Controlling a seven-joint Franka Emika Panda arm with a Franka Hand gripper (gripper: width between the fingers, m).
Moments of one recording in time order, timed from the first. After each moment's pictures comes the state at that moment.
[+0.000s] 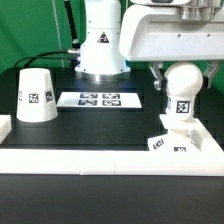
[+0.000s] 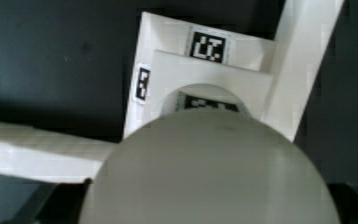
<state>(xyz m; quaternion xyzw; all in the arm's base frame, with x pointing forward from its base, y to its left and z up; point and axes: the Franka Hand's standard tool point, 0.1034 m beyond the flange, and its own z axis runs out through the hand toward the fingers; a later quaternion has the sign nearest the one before) 0.609 0.101 0.118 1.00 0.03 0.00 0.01</state>
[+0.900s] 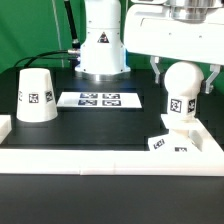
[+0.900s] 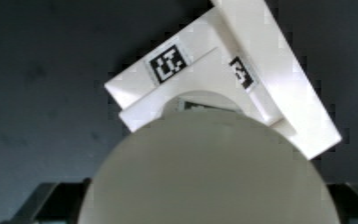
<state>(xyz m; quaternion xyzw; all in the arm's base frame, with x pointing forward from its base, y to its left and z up) 0.607 0.104 0.118 0.93 -0.36 -0.01 -0.01</state>
